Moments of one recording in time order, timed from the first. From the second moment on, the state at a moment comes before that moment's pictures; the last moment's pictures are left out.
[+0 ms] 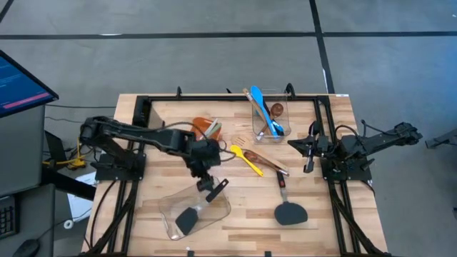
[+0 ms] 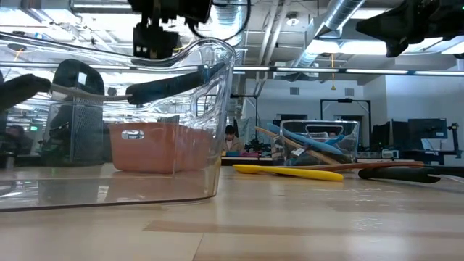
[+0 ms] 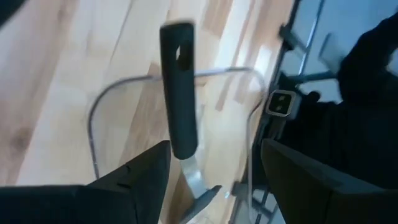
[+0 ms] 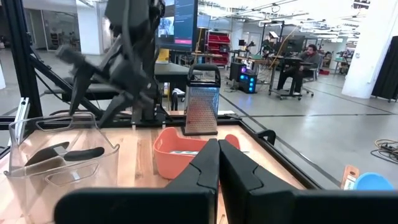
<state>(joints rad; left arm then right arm) -0.11 1.58 1.26 -0.74 0.42 -0.63 0.33 0.33 0.25 0.13 0.57 -0.10</state>
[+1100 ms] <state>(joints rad) -0.02 1.38 0.99 -0.43 0.14 -0.39 0.33 0.33 0.25 0.13 0.57 -0.10</state>
